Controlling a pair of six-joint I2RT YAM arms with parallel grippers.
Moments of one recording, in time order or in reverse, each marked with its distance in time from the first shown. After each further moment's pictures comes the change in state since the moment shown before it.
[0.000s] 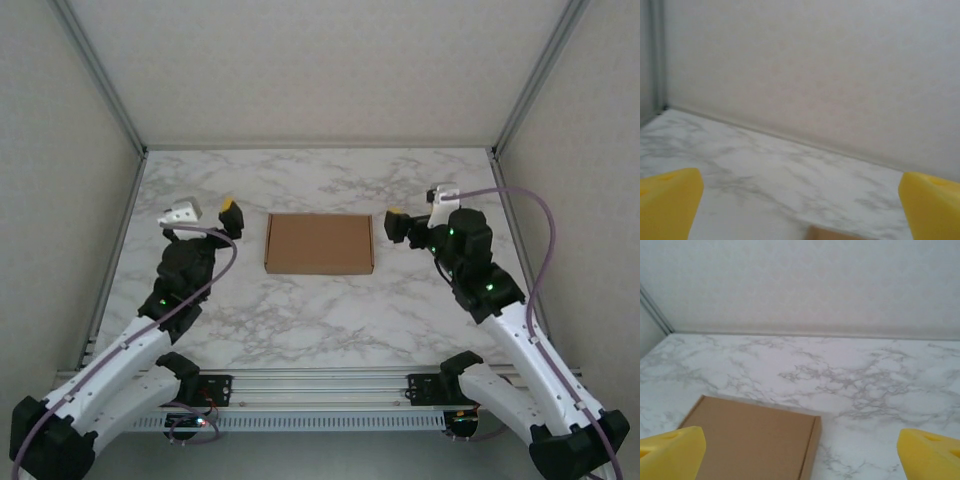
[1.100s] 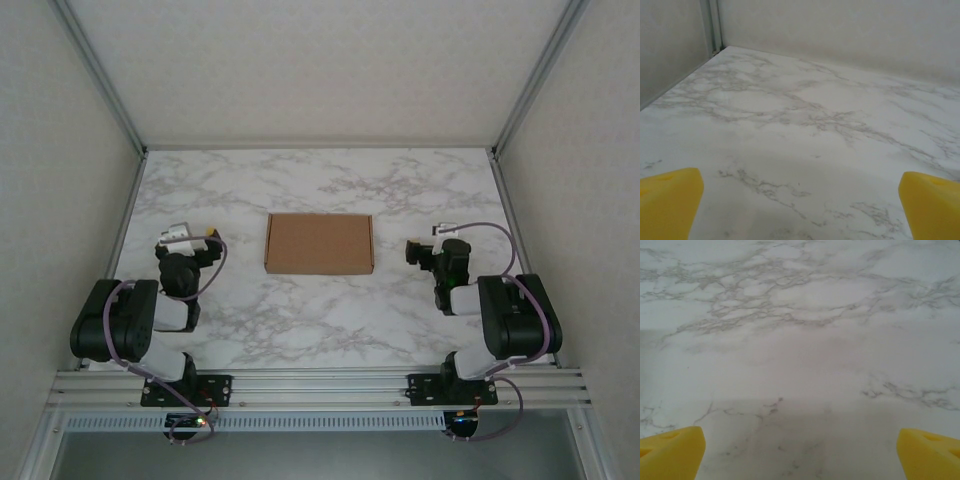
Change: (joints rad) left arm 0.487 0.713 -0.303 0.877 0.414 0.101; right arm -0.369 0.700 -0.499 1.036 -0.045 -0.112
